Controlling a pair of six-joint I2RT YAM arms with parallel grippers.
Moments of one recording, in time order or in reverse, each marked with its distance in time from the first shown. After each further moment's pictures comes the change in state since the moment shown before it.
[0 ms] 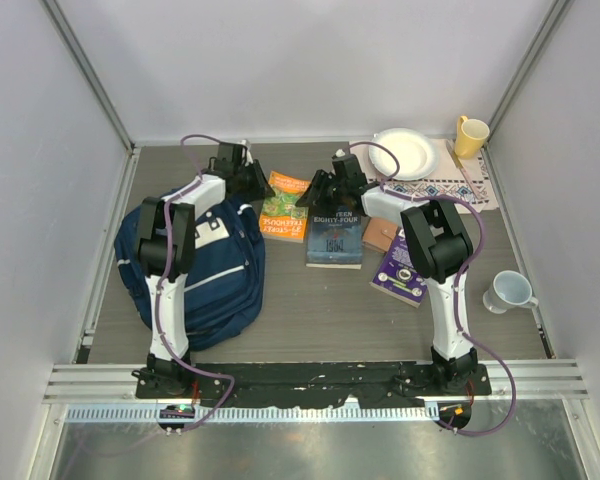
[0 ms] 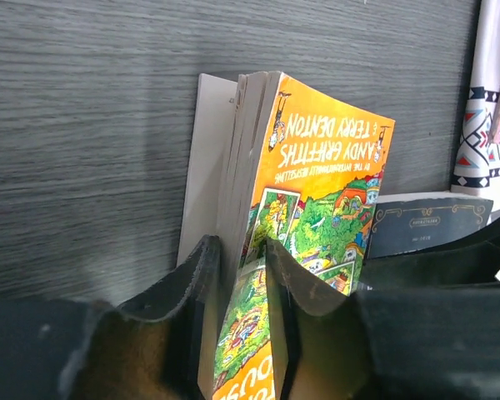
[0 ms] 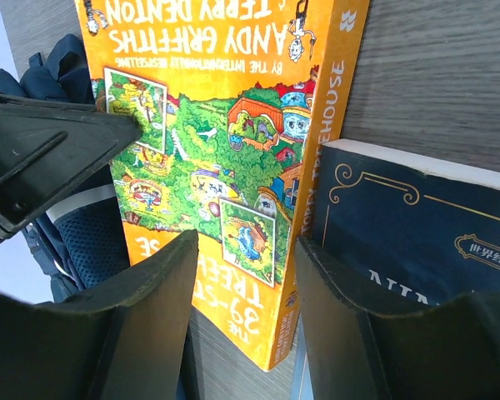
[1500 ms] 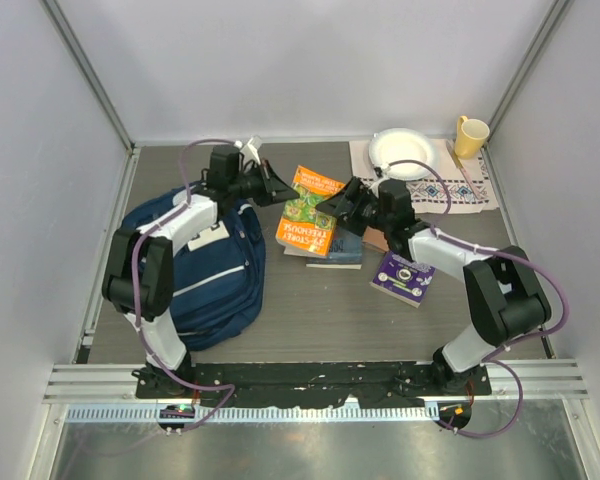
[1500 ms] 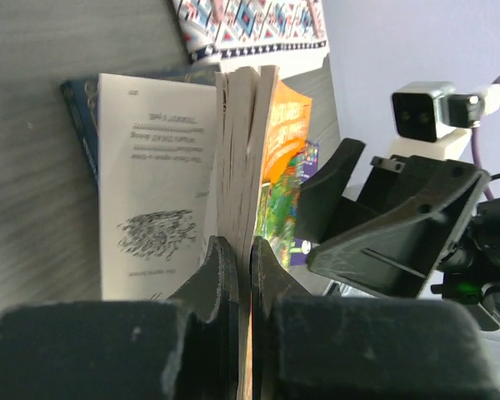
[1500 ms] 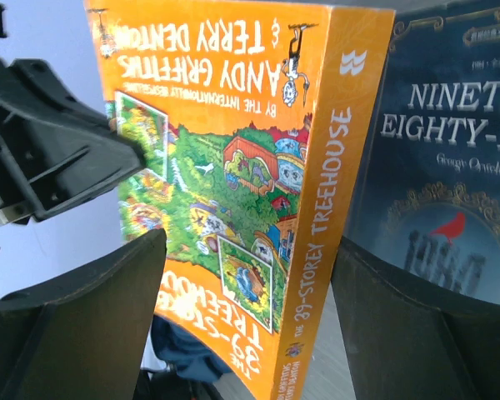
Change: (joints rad) left arm -0.068 -0.385 -0.300 0.241 0.357 -0.187; right arm -0.050 -0.590 -0.634 0.360 -0.010 0.133
